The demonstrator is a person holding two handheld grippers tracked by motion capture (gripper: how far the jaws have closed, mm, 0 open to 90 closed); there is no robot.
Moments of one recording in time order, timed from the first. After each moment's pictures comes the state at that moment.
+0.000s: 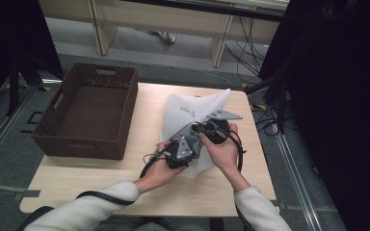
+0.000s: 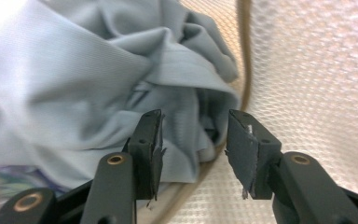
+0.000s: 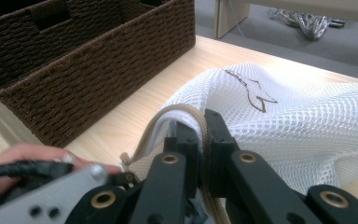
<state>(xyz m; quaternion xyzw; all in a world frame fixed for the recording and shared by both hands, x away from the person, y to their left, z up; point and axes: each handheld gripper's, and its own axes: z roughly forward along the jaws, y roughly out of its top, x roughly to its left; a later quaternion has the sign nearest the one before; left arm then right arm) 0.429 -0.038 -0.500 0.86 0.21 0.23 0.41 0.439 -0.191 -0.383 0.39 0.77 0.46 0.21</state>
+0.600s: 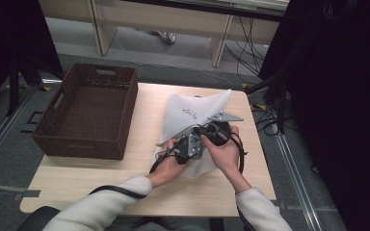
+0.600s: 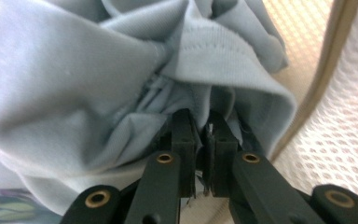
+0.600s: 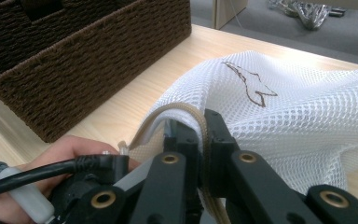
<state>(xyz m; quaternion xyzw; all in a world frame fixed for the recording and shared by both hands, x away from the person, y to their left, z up) 0.449 -0.060 -0.508 0.86 0.20 0.29 0.37 0.439 -0.197 -0.391 0.41 0.77 0.45 0.19</state>
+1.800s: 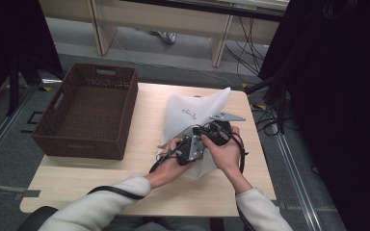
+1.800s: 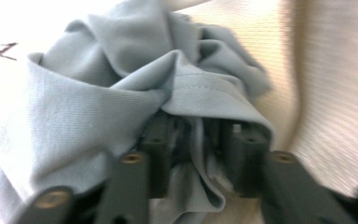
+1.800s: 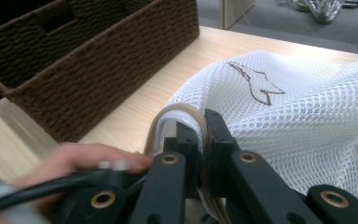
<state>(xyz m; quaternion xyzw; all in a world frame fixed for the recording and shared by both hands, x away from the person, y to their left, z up) 0.434 -0.055 -0.495 0.85 0.14 0.31 0.39 0.438 -0.199 -0.390 0.42 0.76 0.47 0.16</state>
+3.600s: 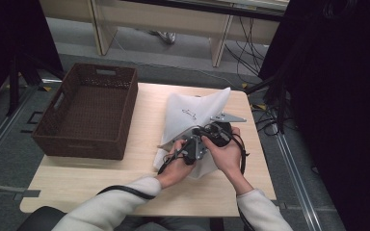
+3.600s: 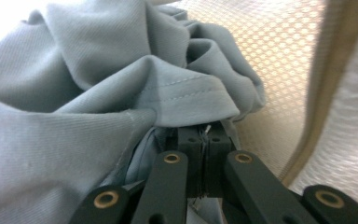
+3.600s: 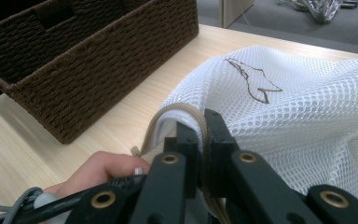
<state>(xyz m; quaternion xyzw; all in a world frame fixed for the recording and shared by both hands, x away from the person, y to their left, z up) 0.446 -0.084 -0.512 0.84 0.22 0.31 0.39 0.433 -0.198 -0.389 0.42 0.76 0.47 0.16</state>
